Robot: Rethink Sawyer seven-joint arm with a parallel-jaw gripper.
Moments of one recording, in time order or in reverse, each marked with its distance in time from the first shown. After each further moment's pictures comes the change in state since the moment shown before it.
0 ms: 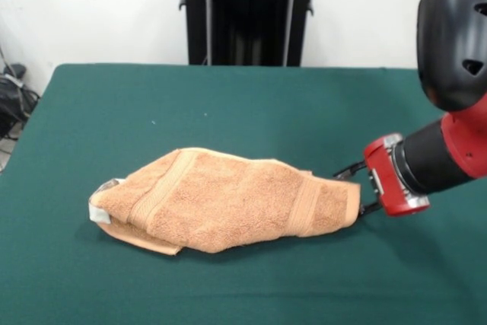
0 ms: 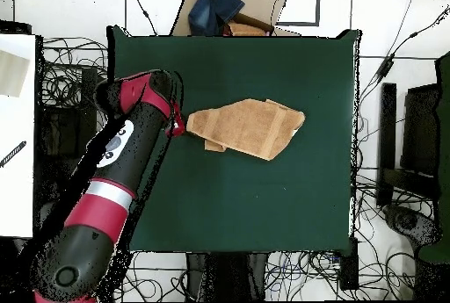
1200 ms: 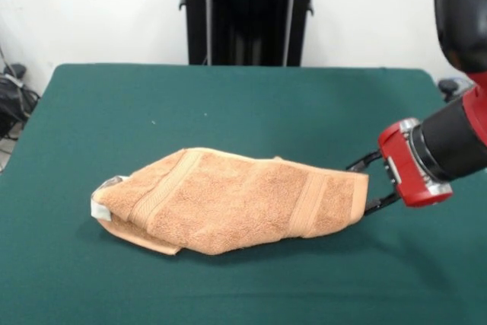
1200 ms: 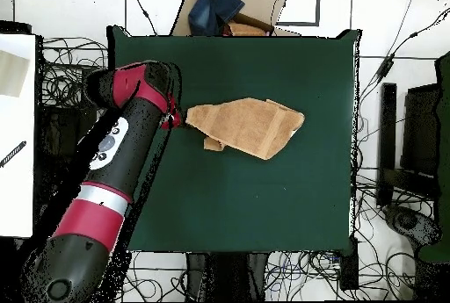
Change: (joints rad) arm -0.003 -0.073 0.000 0.011 0.000 0.000 0.000
